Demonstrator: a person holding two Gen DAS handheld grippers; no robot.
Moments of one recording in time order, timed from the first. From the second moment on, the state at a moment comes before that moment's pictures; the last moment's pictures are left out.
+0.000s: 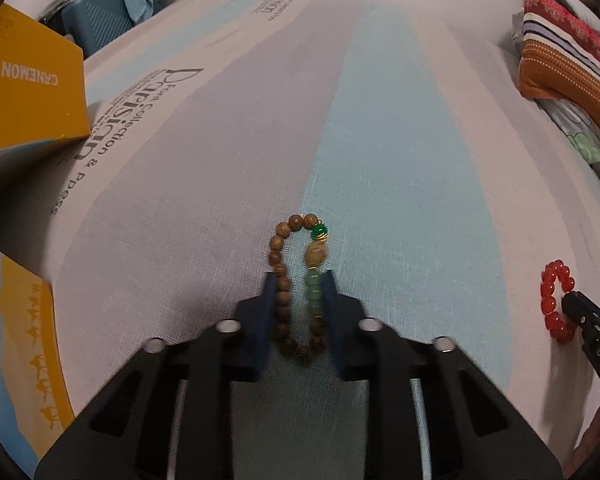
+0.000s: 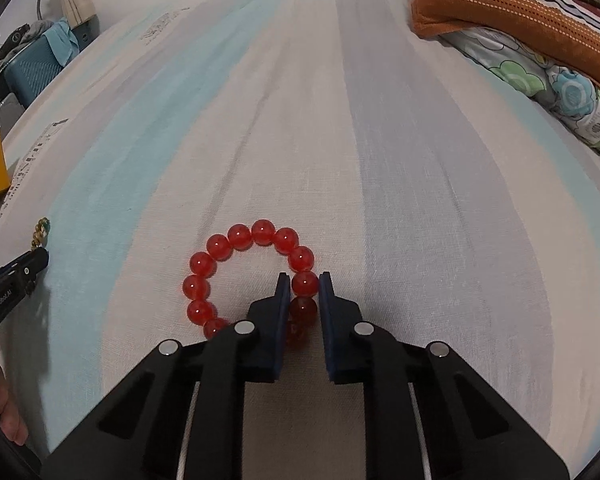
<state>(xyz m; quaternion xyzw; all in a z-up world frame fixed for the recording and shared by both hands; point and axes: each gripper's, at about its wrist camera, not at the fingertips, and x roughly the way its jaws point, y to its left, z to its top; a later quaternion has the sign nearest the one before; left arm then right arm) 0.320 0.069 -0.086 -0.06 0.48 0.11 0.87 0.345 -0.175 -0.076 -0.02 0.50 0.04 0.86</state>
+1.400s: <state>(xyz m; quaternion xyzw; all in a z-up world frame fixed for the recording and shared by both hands) 0.245 0.050 0.021 -0.04 0.43 0.07 0.90 0.277 -0.163 0.032 0.00 0.42 0.09 0.90</state>
